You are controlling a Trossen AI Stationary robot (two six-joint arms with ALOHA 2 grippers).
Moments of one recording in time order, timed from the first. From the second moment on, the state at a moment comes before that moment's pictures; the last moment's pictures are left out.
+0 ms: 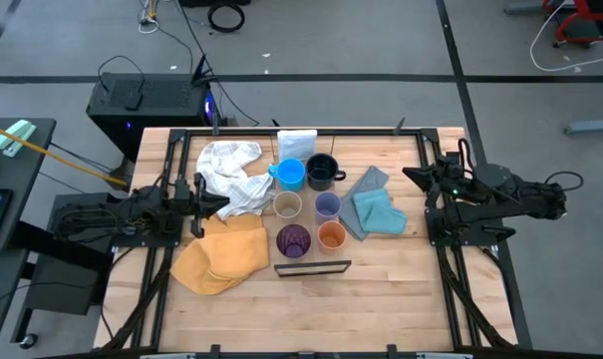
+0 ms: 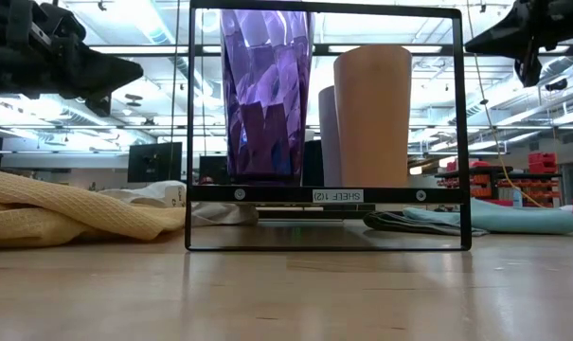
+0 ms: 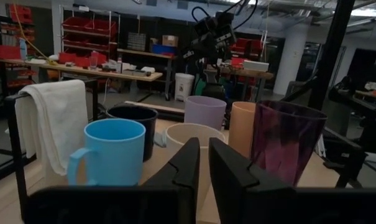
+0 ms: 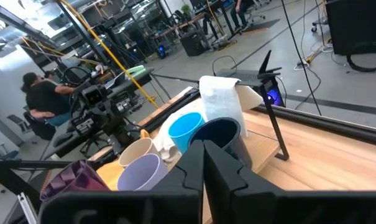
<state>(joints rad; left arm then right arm) 0.04 0.01 0.01 0.11 -0.10 -0.13 0.07 0.13 0.49 -0.48 0.49 0.55</state>
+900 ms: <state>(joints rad) 0.04 0.01 0.01 0.10 -0.12 -0.14 0.07 0.29 0.56 -0.33 0.43 0.39</state>
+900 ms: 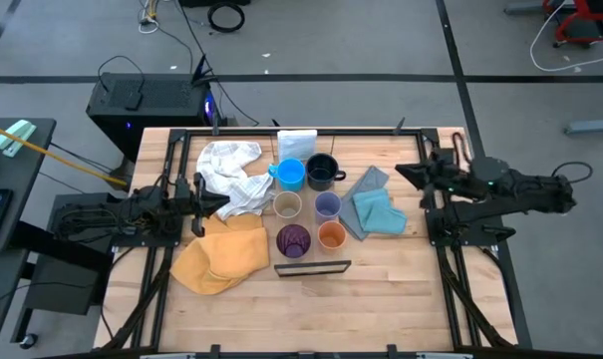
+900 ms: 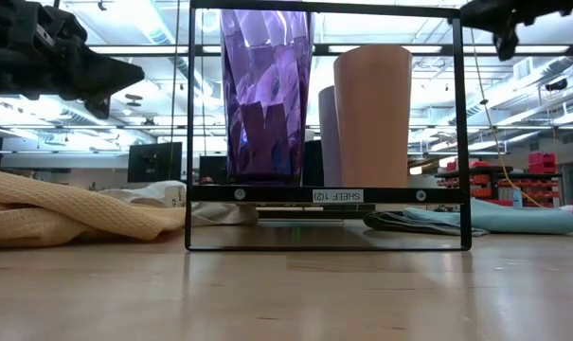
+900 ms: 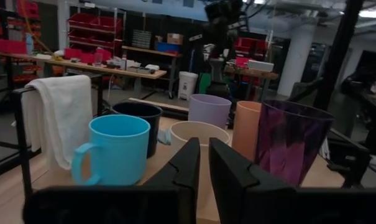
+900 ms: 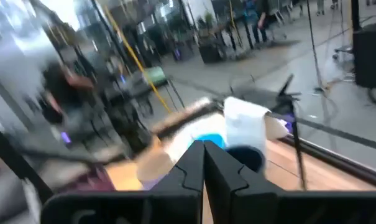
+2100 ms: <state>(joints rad) 0.04 0.01 0.01 0.04 -0.14 -0.20 0.05 0.42 0.51 -0.45 0.50 0.52</state>
